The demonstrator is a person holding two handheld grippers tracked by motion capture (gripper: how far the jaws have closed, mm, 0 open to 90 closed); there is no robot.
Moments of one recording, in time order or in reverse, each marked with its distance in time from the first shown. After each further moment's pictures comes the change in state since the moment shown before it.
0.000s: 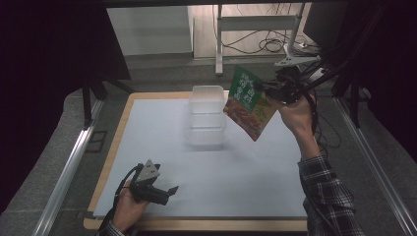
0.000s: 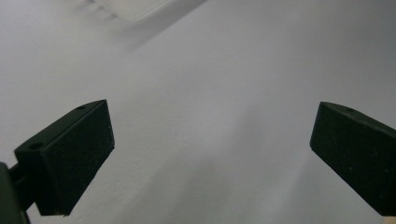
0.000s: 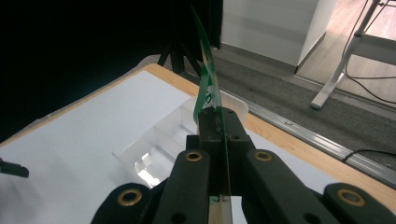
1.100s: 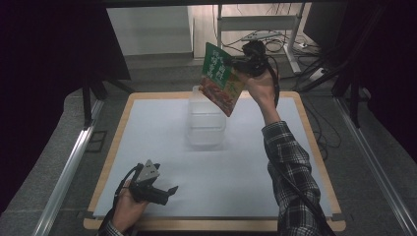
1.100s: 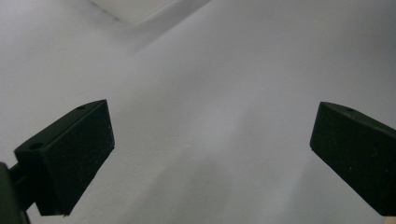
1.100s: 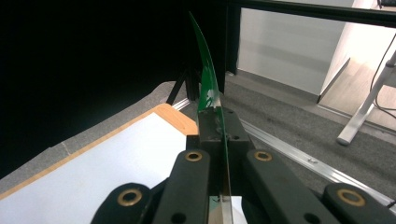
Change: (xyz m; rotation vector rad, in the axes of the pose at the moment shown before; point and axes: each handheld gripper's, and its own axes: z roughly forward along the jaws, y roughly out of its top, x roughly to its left) left arm -0.001 0.001 -0.001 -0.006 0.009 0.009; right arm -0.003 0.059 0.093 -0.087 0.078 0.002
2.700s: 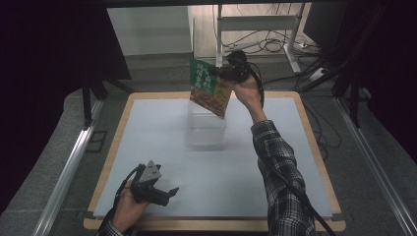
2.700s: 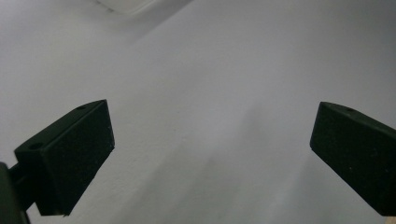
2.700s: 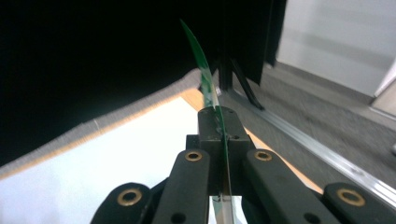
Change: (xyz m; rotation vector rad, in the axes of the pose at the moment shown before) left arm -0.002 0.000 0.004 0.039 -0.004 0.017; right arm -0.006 -0.026 0.061 0.044 0.169 -0.044
